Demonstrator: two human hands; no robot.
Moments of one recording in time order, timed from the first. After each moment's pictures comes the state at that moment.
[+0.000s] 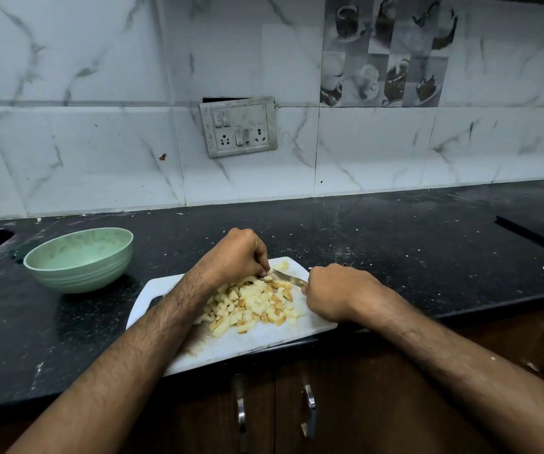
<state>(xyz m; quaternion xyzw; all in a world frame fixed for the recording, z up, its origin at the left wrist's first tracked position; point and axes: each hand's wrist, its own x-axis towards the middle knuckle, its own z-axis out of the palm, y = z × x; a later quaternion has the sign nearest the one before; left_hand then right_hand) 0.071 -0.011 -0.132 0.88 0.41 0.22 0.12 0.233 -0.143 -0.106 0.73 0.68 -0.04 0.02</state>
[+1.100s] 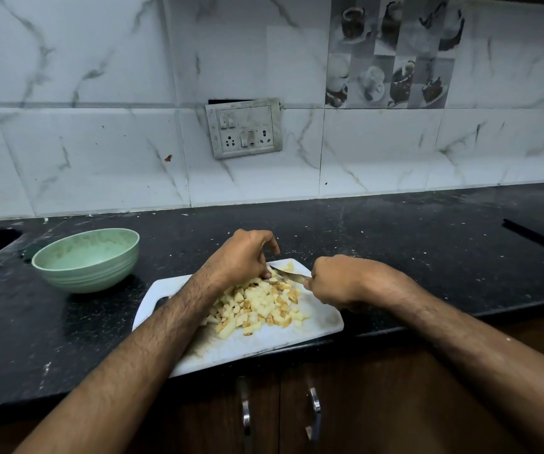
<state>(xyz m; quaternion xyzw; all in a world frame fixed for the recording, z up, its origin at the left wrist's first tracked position) 0.071 -0.012 -0.134 0.87 0.42 0.23 0.12 0.240 -0.121 -0.095 0.71 0.70 -0.09 0.02</state>
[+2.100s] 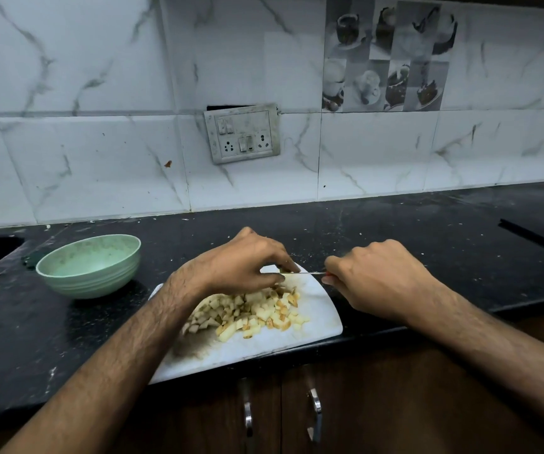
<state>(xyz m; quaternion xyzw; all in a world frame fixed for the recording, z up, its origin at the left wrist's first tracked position) 0.059 -0.040 -0.104 0.97 0.21 0.15 -0.04 0.279 -0.156 -0.097 0.57 0.77 0.29 0.02</state>
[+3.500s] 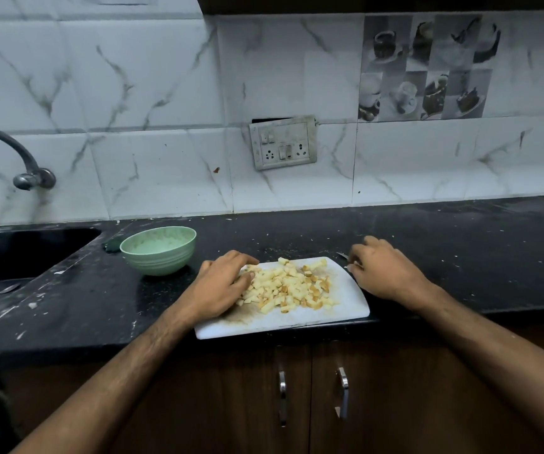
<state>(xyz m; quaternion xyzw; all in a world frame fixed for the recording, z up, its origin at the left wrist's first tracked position) -0.037 -0.077 -0.170 0.84 0.48 0.25 0.02 0.277 -0.114 -0.135 0.66 0.73 0.11 -0.15</state>
